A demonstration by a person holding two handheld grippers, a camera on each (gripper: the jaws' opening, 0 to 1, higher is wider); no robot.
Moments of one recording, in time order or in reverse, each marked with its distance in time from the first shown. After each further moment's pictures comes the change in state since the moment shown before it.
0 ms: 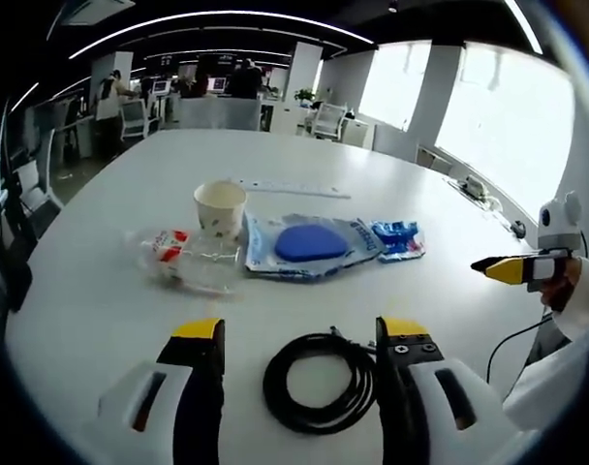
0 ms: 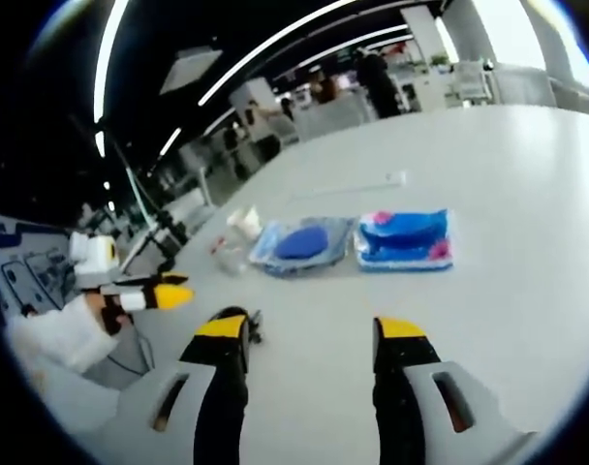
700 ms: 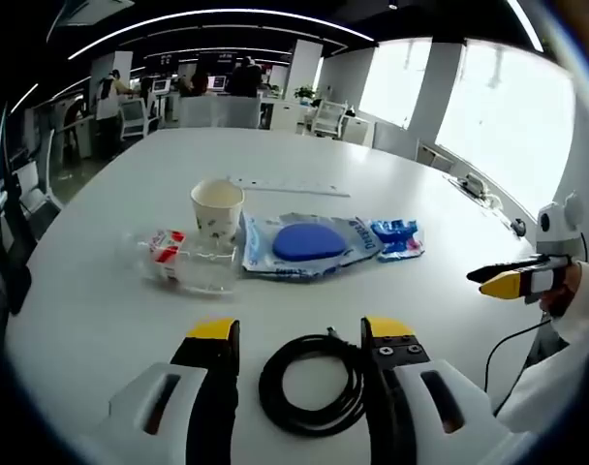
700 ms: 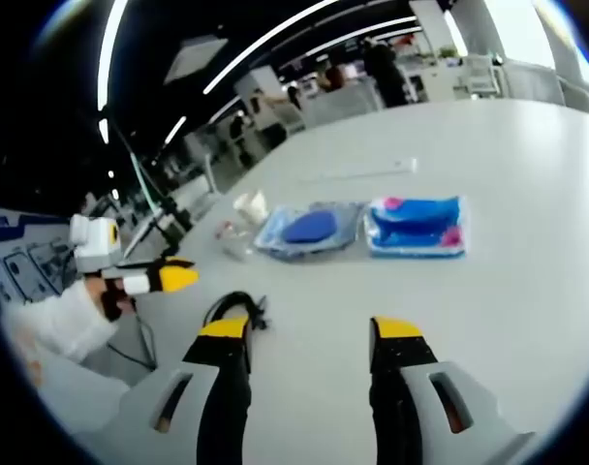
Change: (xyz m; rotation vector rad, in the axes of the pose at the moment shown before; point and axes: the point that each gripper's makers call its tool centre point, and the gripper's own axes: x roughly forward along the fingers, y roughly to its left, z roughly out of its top) left arm 0.012 -0.013 0.013 0.042 0.003 -0.038; right arm 0.007 0.009 -0.017 -0.024 0.057 0.022
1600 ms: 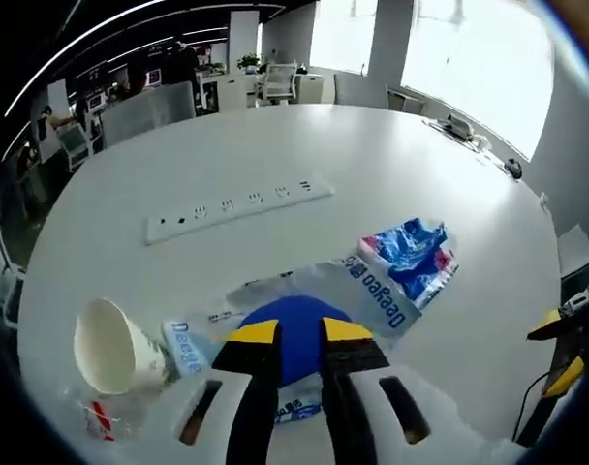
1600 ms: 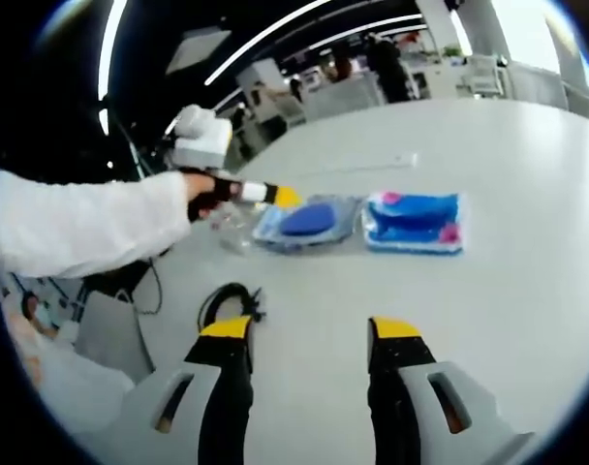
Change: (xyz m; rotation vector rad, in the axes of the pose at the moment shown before) left arm 0.159 -0.017 0.059 0.182 0.202 -0.069; right arm 0.003 -0.005 -0.005 -0.006 0.033 0.000
